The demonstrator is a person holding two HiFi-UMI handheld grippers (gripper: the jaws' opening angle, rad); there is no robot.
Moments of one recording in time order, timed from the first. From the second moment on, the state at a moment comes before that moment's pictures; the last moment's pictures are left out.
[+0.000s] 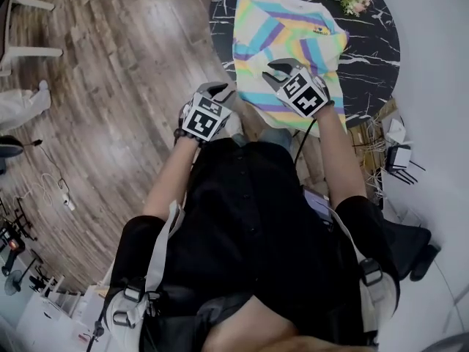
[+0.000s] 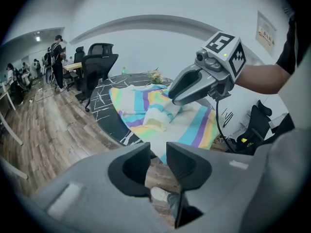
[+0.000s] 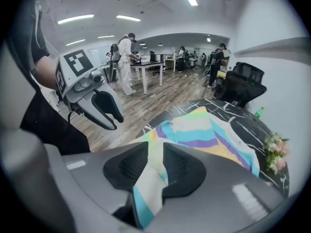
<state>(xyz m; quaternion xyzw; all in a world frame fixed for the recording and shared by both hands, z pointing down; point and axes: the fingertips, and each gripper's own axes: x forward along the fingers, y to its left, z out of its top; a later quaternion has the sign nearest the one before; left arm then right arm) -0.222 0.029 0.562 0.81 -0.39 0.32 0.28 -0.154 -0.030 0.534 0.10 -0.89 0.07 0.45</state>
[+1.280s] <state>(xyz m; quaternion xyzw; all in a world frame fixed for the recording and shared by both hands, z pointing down) 0.107 -0.262 0.567 0.87 -0.21 0.38 0.24 0.121 -0.100 0.606 0.31 -0.83 0.25 0.38</state>
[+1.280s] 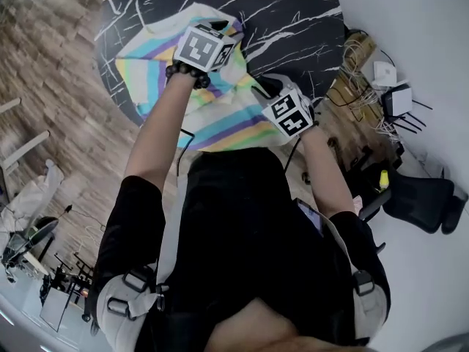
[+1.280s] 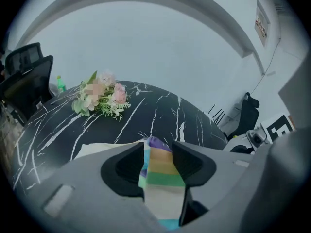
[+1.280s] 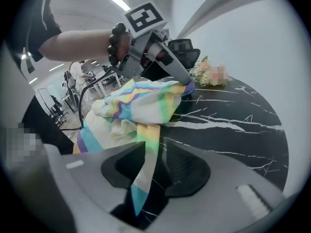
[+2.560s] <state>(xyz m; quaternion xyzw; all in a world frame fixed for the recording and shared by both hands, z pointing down) 0.079 -0.311 0.570 0.88 -0.23 0.24 0.33 0.169 -0.088 0.612 0.39 -0.80 0.31 0.35</state>
